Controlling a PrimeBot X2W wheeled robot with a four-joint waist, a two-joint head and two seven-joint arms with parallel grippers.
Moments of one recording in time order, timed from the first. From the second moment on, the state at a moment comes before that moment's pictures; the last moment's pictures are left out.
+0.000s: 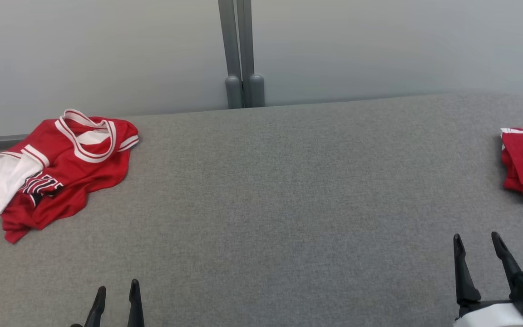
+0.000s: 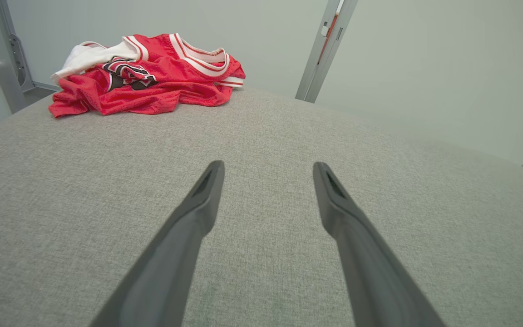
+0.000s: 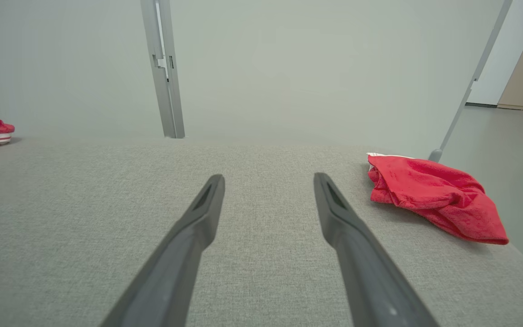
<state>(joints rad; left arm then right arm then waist) 0.20 0.05 -0.01 0.19 -0.37 -0.13 -0.26 0.15 -0.08 -0.15 0.07 0.02 0.13 -0.26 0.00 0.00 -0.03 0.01</state>
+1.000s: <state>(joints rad) 0.18 0.05 -0.06 0.22 -0.35 -0.13 -0.26 0.19 -0.05 0.04 0.11 0.09 0.13 -0.26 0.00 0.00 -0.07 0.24</state>
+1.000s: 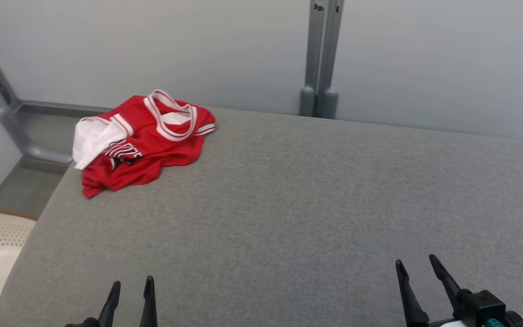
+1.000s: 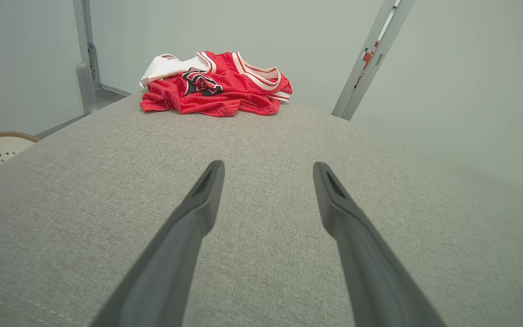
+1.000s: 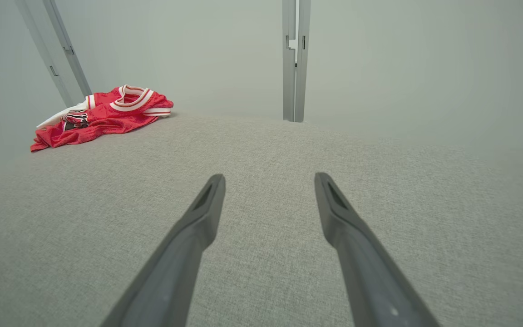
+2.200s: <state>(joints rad) -0.82 0.23 -0.28 0.74 -0.68 -0.13 -0.18 -0.26 -0.15 0.23 -0.07 0.03 0.13 -0.26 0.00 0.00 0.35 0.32</state>
